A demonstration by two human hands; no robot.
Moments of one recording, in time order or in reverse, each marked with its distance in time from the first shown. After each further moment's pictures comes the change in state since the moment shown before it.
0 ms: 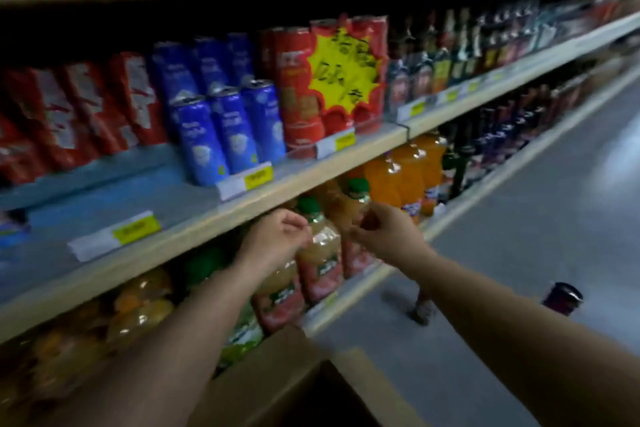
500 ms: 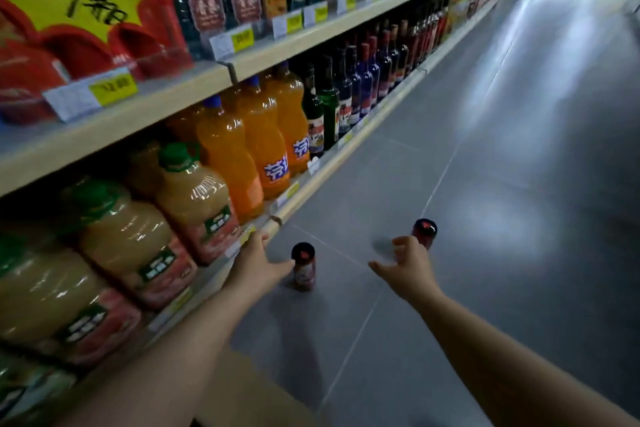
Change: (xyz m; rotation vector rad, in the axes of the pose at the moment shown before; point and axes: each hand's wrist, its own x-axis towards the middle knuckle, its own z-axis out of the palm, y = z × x) left_hand 0.071 -0.063 0.279 0.270 -0.244 -0.059; right_hand -0.073 0.302 -0.084 0.028 0.293 0.691
